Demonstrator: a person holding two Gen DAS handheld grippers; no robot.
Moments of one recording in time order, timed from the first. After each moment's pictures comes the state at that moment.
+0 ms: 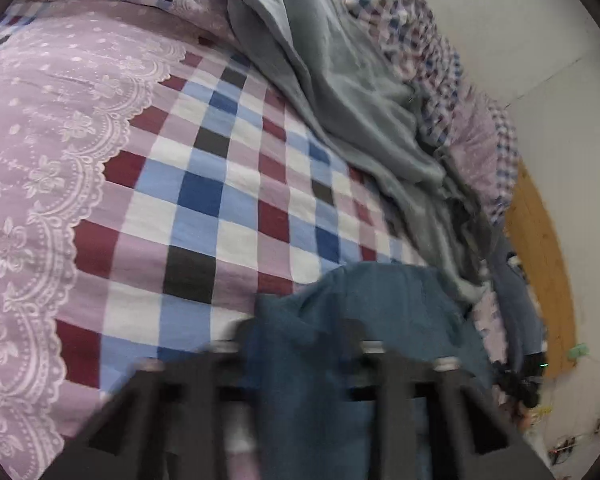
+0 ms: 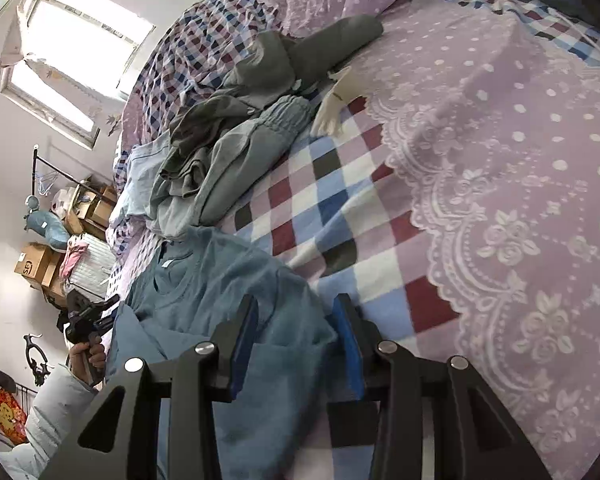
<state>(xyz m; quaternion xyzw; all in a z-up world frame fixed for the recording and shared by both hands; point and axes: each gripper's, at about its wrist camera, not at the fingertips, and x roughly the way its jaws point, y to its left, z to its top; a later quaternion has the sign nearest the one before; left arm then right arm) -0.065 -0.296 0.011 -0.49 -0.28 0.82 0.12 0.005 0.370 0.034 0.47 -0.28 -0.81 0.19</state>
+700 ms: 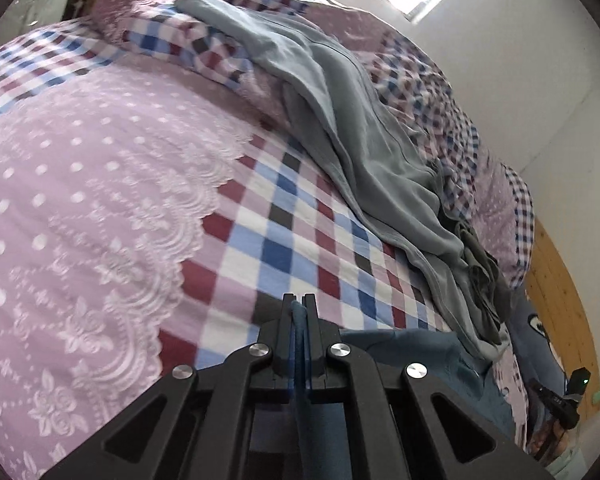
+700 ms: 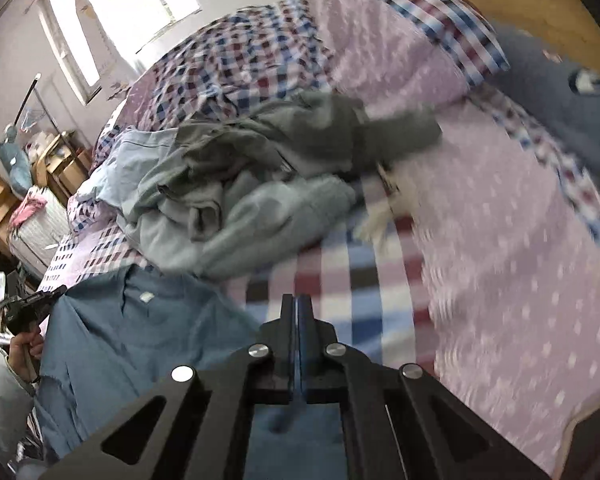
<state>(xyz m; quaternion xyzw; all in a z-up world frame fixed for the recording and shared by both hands) -0.023 -0.336 0.021 -0.37 -0.31 0.87 0.03 -0.043 0.314 0.104 0.42 -0.10 -0.89 0.15</state>
